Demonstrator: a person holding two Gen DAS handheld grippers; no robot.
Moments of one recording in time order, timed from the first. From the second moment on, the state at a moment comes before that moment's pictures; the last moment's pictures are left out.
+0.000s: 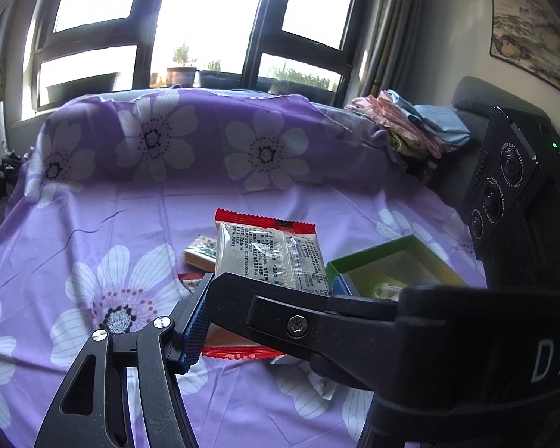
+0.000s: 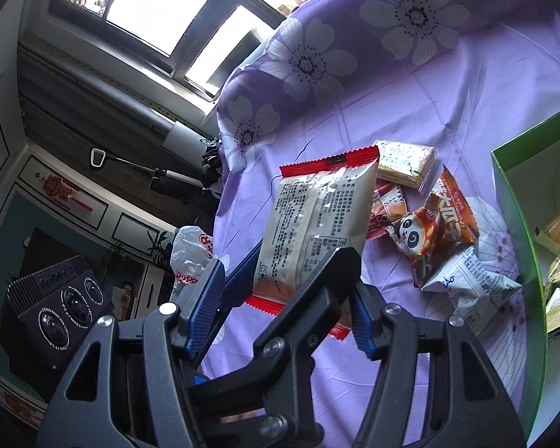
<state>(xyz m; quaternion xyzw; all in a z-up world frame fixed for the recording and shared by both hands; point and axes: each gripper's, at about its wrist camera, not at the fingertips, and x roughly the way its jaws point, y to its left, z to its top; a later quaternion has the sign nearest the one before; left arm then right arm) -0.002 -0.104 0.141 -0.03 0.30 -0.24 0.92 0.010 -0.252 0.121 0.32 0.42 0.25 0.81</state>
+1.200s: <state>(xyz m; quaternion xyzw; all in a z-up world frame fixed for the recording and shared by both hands) -0.004 -0.237 0.145 0.00 0.30 -0.38 0.87 -0.030 -0.383 0.126 0.39 0.34 0.13 0.85</state>
